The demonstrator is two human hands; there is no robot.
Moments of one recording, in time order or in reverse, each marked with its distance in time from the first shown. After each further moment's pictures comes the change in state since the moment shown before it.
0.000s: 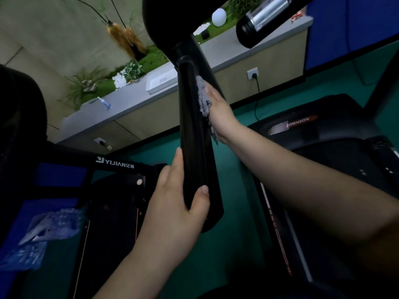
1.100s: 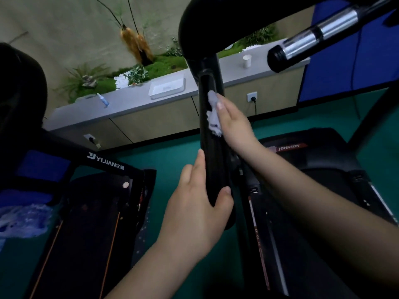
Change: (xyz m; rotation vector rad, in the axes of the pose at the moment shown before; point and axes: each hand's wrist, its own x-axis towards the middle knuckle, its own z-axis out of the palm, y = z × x) left_hand -0.002 0.001 0.003 -0.038 0.070 0.007; right_hand -0.037 -0.021 0.010 -0.608 0.051 -0.202
